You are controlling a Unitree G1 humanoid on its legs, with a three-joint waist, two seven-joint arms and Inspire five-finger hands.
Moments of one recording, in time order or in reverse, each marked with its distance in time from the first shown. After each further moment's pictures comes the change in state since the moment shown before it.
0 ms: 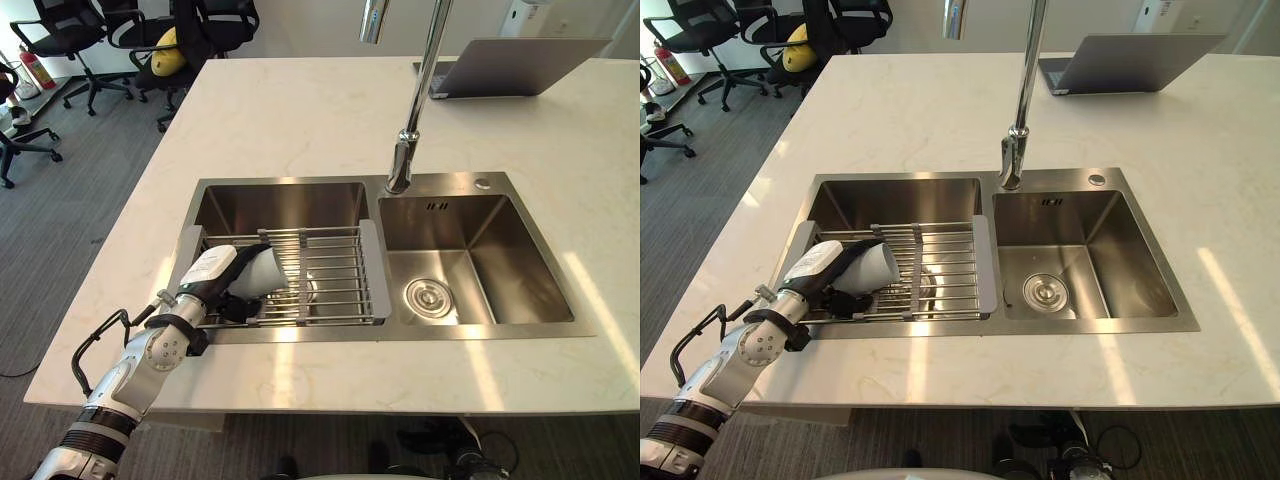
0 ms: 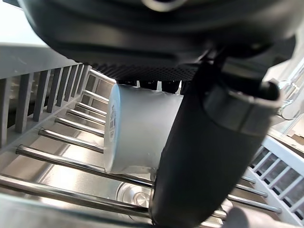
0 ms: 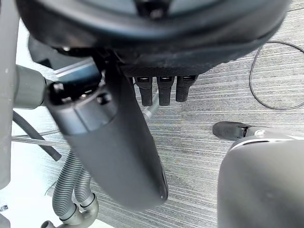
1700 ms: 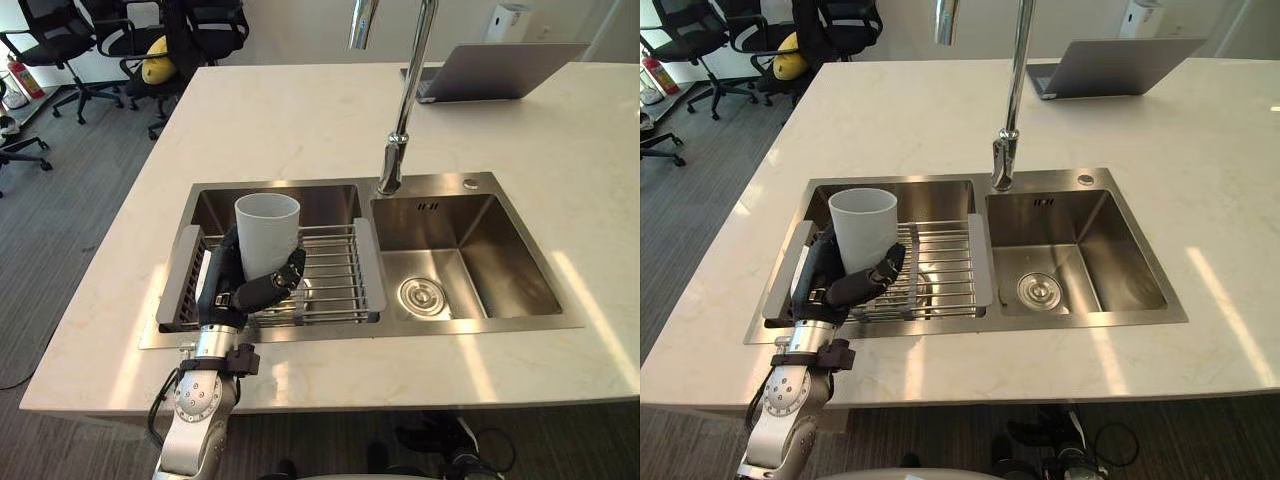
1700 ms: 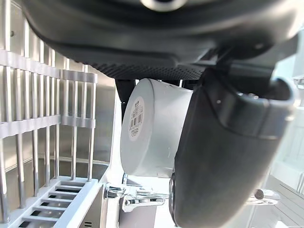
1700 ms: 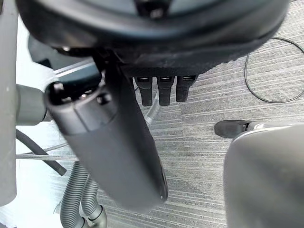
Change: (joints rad) left arm 0.344 -0.503 0.066 -0.445 -0.715 -0.048 0.101; right arm 0.006 0.041 -0.036 0.001 0.027 0.001 -0.038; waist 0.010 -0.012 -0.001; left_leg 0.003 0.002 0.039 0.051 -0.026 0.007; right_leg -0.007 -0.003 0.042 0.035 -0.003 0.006
